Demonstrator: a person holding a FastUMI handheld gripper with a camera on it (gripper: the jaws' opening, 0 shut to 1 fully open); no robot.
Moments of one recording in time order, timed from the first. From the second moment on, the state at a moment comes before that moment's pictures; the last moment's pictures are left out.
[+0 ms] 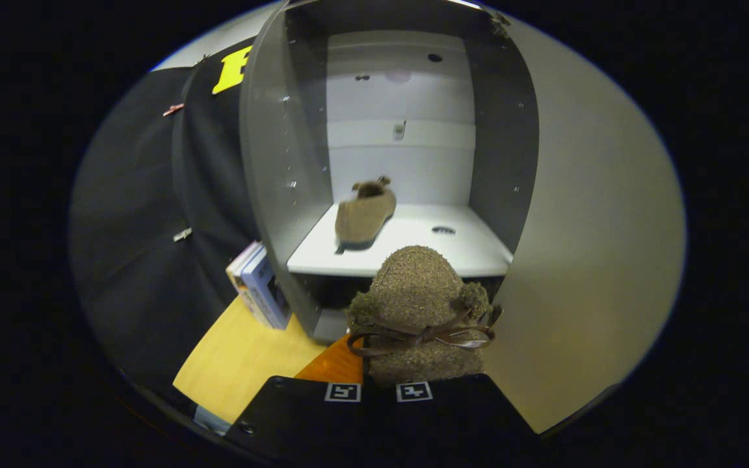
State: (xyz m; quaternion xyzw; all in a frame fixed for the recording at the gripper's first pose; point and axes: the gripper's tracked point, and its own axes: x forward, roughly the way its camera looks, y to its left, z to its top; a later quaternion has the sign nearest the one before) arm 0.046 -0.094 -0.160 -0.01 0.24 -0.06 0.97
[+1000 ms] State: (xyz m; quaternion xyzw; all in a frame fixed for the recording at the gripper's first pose) arm 0.280 -0.170 -0.134 0.02 0.22 -0.15 0.96
